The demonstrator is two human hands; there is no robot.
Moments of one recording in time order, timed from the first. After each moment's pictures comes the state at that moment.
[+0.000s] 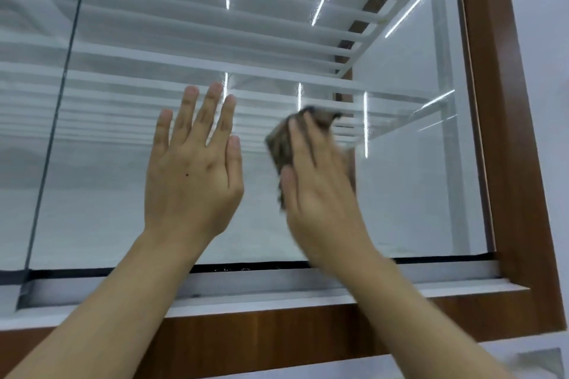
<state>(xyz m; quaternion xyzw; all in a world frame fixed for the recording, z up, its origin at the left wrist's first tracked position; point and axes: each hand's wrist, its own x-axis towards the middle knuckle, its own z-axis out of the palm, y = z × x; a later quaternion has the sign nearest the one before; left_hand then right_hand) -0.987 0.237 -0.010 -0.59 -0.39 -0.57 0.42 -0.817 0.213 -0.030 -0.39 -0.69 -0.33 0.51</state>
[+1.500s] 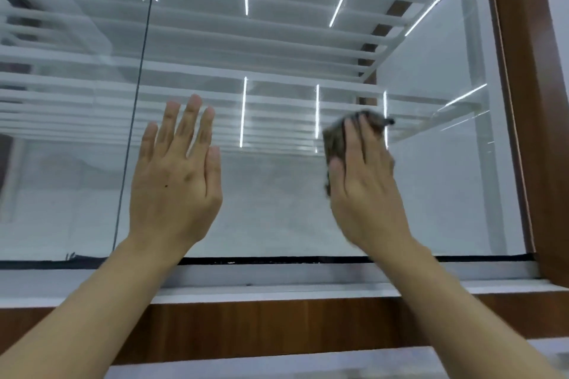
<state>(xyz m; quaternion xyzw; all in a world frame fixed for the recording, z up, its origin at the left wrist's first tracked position) -1.060 0.232 -0.023 -0.59 -0.40 -0.56 0.42 -0.816 0.226 -0.018 -0.46 -0.62 -0.38 0.51</state>
